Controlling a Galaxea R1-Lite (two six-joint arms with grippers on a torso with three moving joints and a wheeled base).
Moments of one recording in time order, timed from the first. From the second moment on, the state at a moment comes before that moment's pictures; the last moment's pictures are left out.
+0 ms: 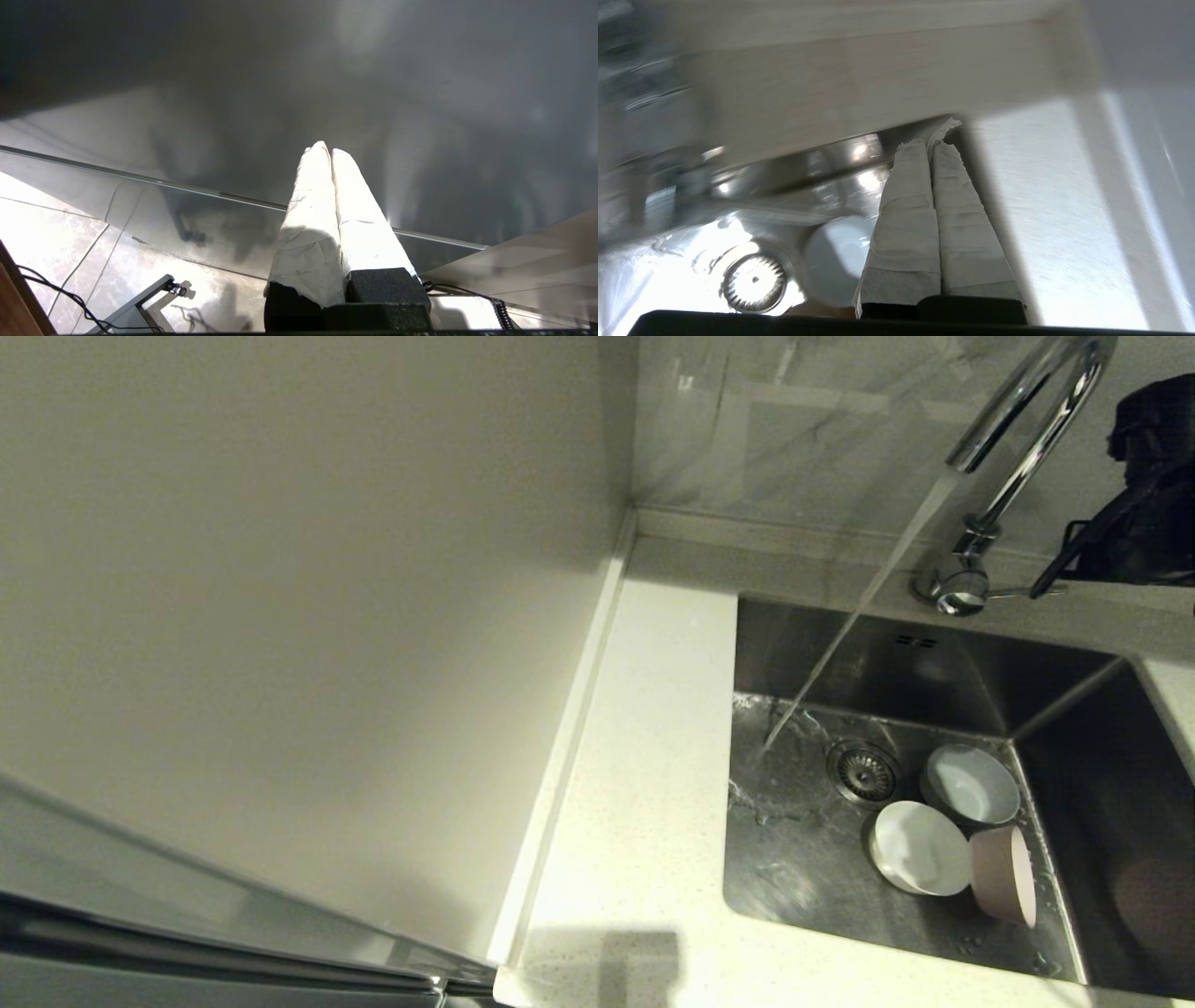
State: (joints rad) left arm 0.00 0.00 0.00 0.00 0.01 -0.02; right arm -0.11 1.91 -1.89 0.37 -0.64 0.13
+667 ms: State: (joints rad) left arm 0.00 0.00 0.00 0.00 0.02 -0.02; right arm -0.38 1.36 -1.50 0.52 -0.36 0.08
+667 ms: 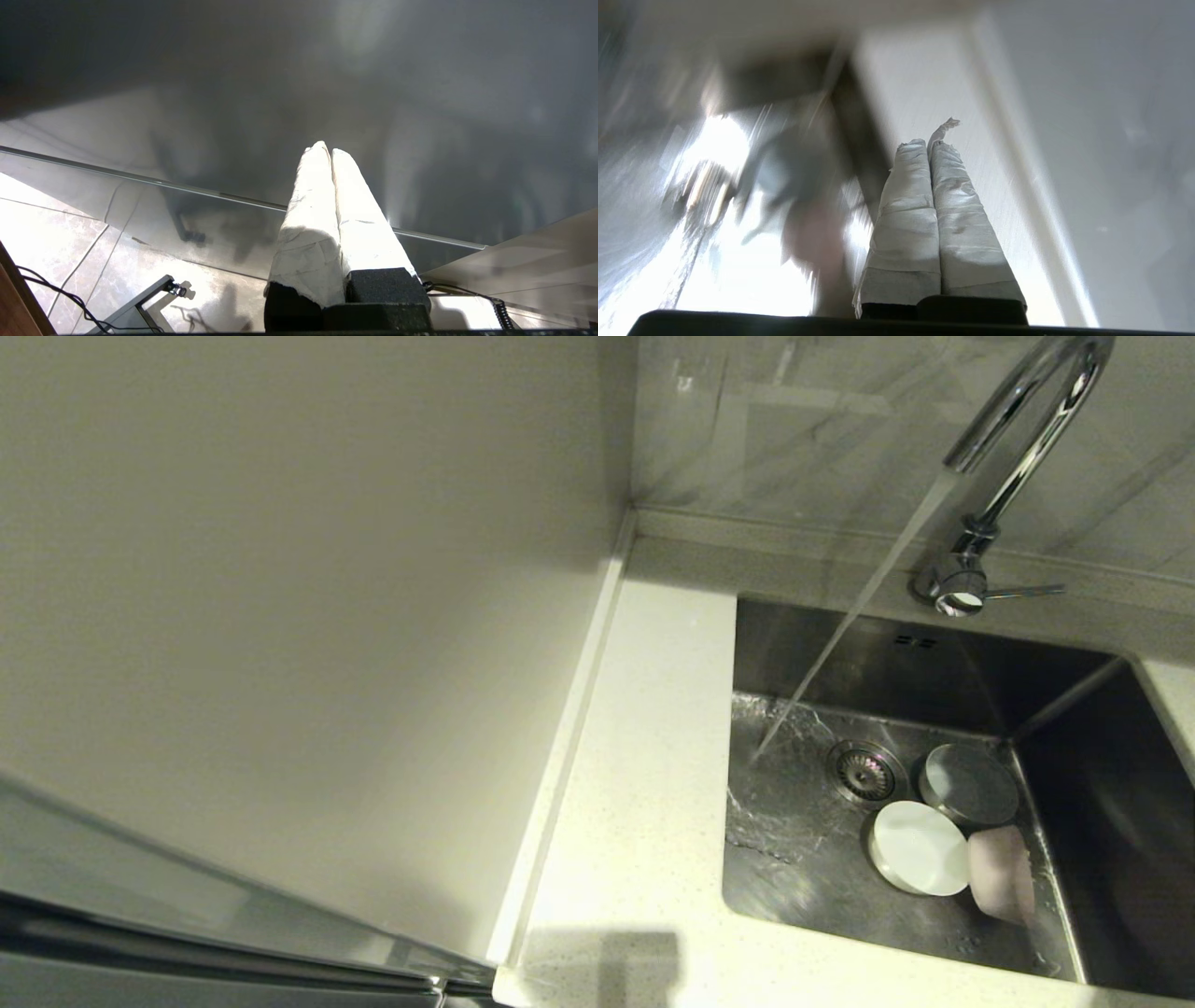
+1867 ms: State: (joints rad) left arm 0.00 0.00 0.00 0.00 0.01 -0.02; right arm -0.07 0.30 -0.70 1.04 0.14 -0.23
